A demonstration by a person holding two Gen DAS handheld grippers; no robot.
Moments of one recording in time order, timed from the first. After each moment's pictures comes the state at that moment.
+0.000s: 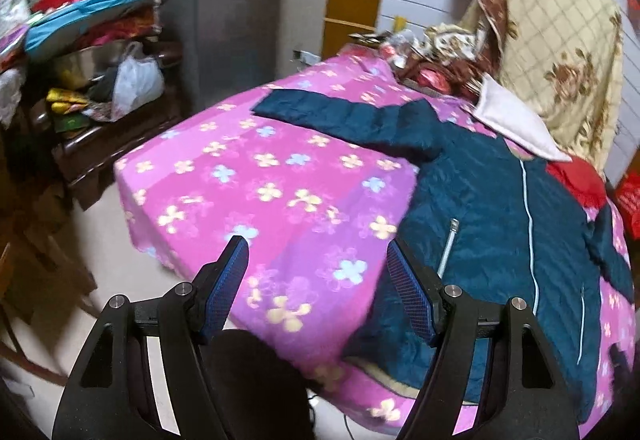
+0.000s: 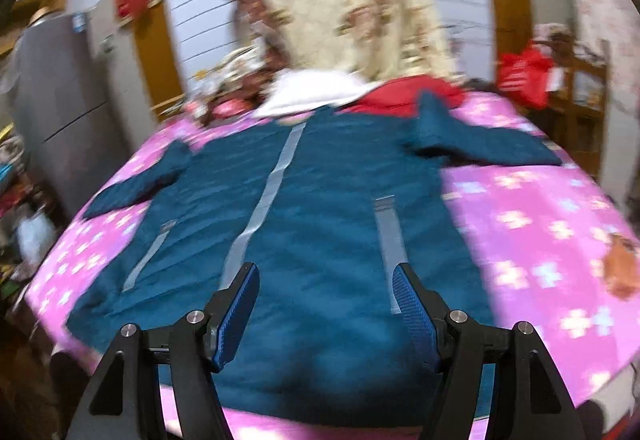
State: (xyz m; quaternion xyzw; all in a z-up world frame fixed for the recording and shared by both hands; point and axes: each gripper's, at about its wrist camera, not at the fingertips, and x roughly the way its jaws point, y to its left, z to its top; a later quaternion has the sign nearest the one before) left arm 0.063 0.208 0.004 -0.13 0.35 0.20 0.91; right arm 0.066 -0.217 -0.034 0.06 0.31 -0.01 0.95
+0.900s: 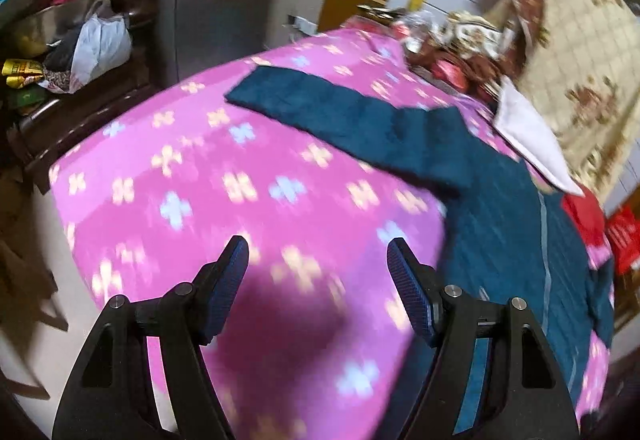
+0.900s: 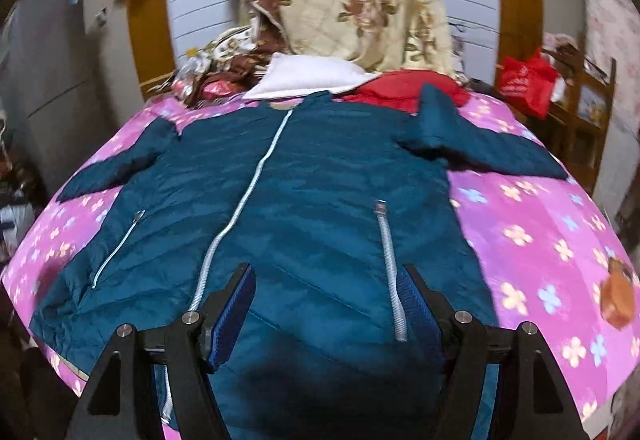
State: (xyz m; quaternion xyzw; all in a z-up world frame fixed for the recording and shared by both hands) left arm 0.209 0.325 -0.032 -0.21 0.39 0.18 0.88; right arm 0.121 -0.179 -0.052 0.01 0.34 0.00 0.94
